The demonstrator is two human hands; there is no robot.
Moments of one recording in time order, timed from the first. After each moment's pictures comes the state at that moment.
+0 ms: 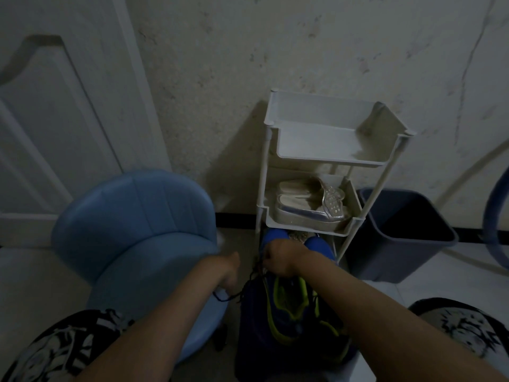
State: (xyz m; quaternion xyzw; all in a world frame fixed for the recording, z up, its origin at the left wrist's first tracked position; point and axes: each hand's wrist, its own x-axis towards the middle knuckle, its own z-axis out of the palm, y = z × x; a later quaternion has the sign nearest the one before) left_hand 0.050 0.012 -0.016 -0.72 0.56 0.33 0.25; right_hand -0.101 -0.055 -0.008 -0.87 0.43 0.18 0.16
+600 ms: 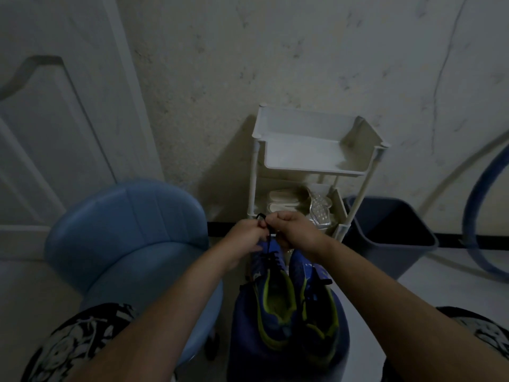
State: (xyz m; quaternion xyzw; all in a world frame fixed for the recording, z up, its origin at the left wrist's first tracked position) left_hand 0.000 -0.013 0.043 -0.63 0.39 0.53 -0.41; right_hand -0.141 -0.054 0.061 -0.64 0.38 -0.25 0.62
